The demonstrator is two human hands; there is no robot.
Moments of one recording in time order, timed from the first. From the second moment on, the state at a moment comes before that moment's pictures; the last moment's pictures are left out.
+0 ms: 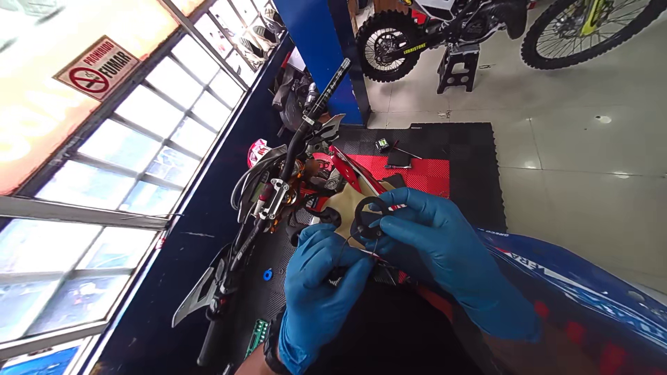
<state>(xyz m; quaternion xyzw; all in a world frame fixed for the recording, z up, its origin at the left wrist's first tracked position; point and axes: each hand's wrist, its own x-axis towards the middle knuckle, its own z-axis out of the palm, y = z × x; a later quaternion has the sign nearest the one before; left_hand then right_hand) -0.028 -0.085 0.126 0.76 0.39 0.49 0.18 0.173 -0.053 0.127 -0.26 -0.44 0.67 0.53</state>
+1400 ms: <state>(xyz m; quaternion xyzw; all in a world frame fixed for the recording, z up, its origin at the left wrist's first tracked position) -0.035 -0.089 0.128 0.75 0.40 0.49 0.18 0.160 -0.053 0.126 -0.23 -0.38 0.63 0.63</state>
